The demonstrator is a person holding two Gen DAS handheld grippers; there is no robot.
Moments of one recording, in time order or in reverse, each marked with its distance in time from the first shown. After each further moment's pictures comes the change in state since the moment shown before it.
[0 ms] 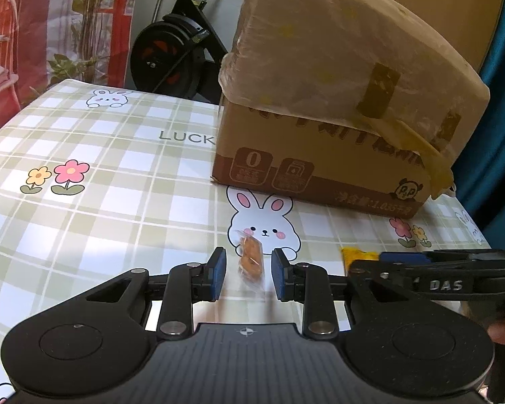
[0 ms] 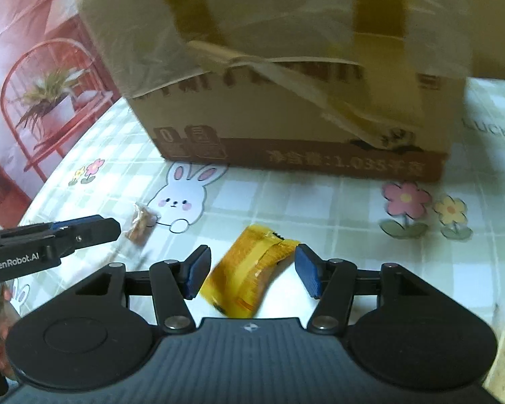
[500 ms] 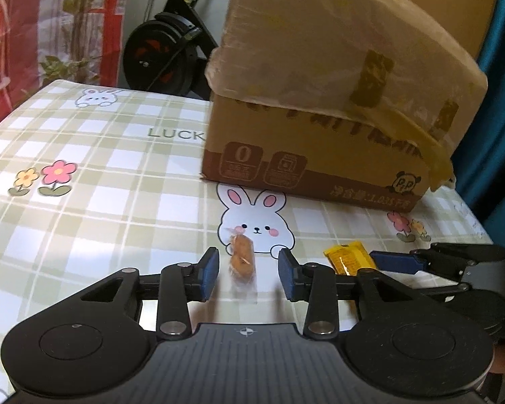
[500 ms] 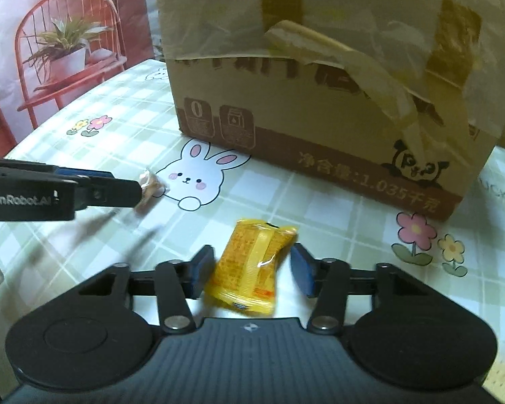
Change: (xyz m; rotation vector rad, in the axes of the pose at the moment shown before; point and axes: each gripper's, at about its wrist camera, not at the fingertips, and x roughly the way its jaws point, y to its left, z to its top) left arm 0.012 -0.006 0.000 0.040 0.019 -0.011; right arm 0.008 0.033 -0.018 -0.235 -0.034 -0.111
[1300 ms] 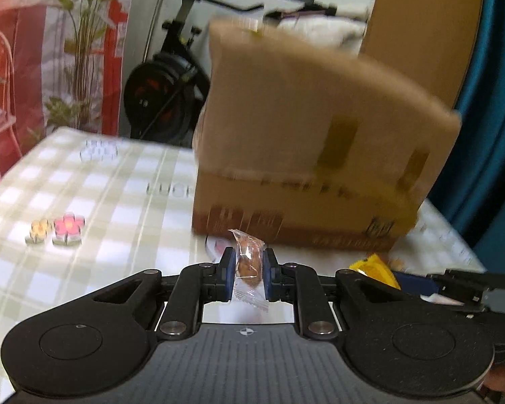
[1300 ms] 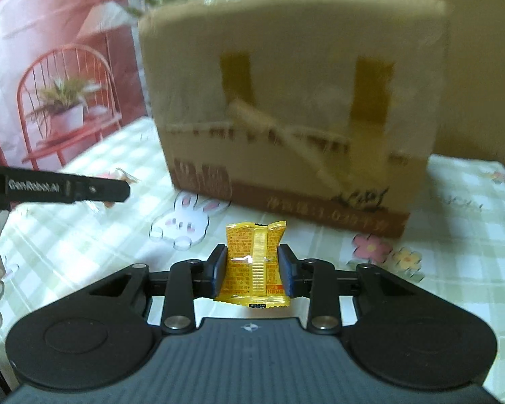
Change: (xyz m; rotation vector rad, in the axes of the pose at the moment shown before) left arm -0.050 -0.022 0.026 0.011 -0.147 0.015; right arm -0.061 -0.024 -0.007 0.081 -0.197 0.005
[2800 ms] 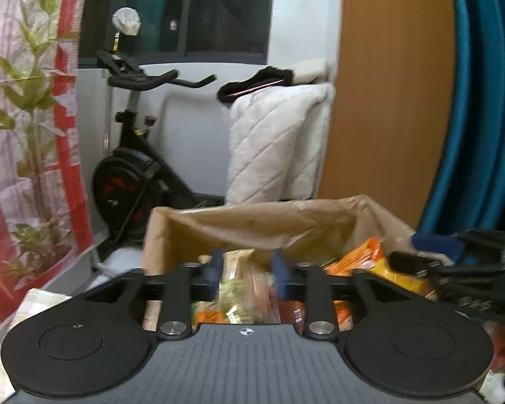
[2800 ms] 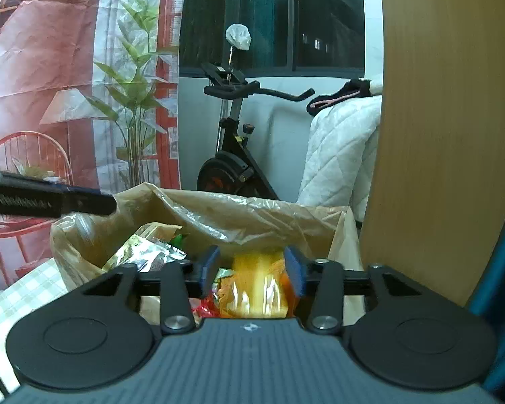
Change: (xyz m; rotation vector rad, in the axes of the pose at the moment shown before) left arm 0.036 -0.044 0.163 0.206 -0.160 -0.039; right arm -0.010 -0.063 0.163 -0.054 -0.269 -0.108
